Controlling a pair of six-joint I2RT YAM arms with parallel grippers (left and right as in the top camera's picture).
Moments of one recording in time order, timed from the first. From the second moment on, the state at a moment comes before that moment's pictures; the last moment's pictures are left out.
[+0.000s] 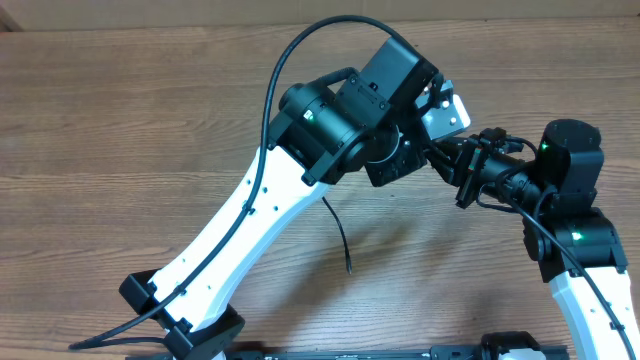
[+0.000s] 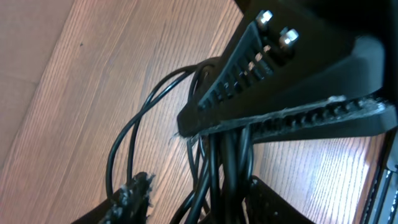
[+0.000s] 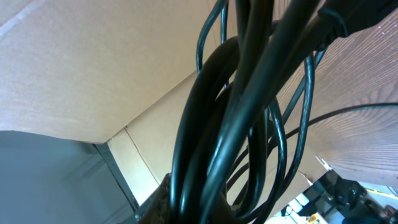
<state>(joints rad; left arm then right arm) -0.80 1.87 2.29 -1.38 0.10 0.39 0.06 1.03 0.94 -0.35 -0.84 1.88</state>
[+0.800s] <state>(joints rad) -0.80 1.87 2.29 -1.38 0.07 0.38 0.05 1.03 0.94 -0.35 -0.86 1.80</state>
